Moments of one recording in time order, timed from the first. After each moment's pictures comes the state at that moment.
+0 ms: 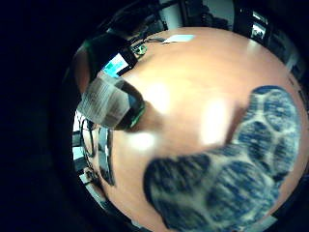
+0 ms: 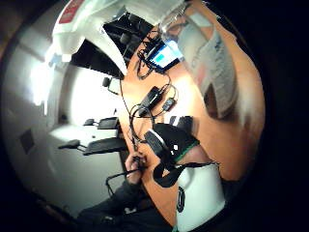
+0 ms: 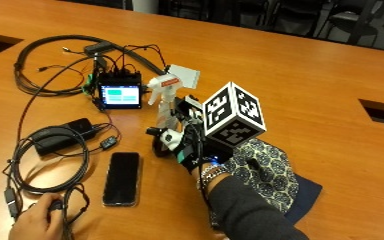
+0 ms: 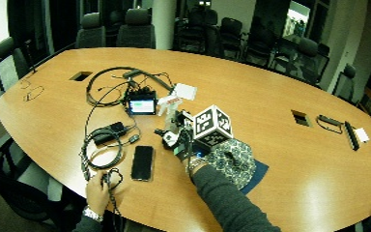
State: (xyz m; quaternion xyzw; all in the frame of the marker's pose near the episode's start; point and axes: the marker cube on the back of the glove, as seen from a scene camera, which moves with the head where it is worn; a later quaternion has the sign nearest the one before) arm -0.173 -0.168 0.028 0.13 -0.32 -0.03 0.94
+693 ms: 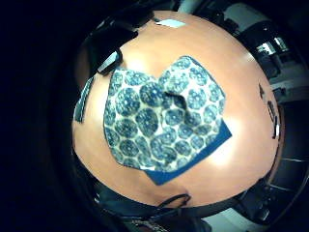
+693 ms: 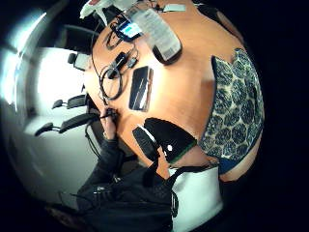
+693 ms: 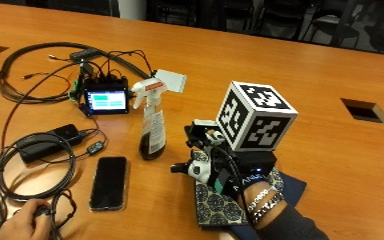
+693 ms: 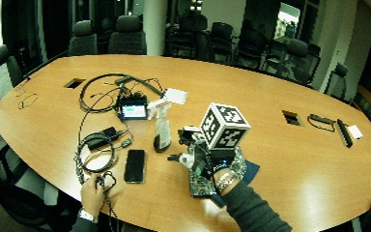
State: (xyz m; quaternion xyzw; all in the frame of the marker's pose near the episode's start) arm -0.121 -0.087 0.004 0.02 -0.13 -0.11 0.98
